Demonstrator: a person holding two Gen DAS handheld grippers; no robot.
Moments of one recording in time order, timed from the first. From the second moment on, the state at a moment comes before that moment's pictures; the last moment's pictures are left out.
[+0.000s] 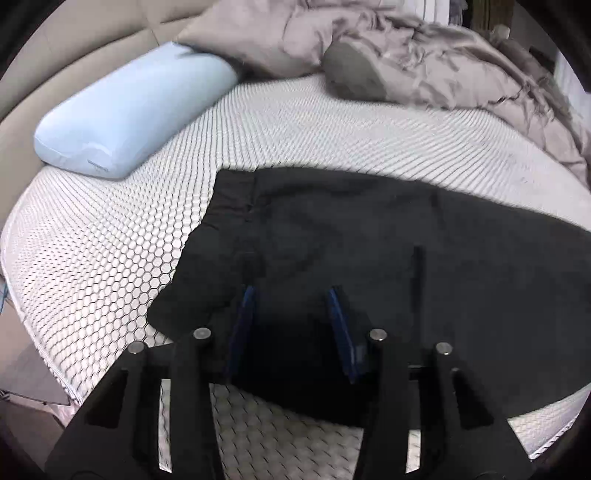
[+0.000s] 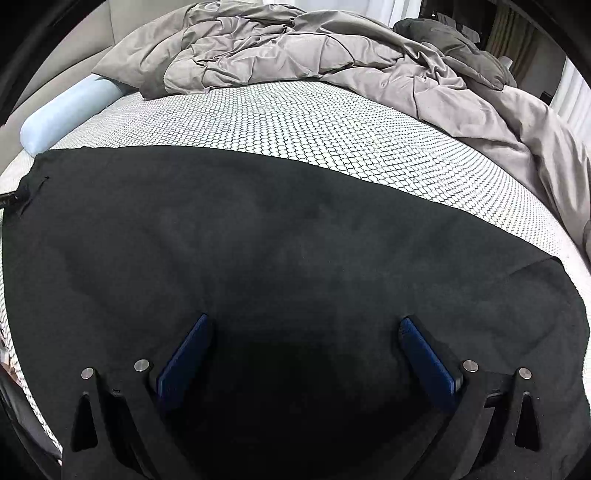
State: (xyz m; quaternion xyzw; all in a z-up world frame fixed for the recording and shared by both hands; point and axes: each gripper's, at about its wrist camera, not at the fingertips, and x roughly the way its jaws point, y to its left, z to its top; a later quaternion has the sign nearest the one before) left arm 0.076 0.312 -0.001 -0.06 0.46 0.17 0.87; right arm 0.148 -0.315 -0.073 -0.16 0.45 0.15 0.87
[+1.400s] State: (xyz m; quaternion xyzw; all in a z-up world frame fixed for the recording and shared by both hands) left arm 0.029 0.223 -0.041 -0.02 0.49 -0.07 0.87; right arm 0.106 -0.388 -0.080 -0.14 0.45 0.12 0.87
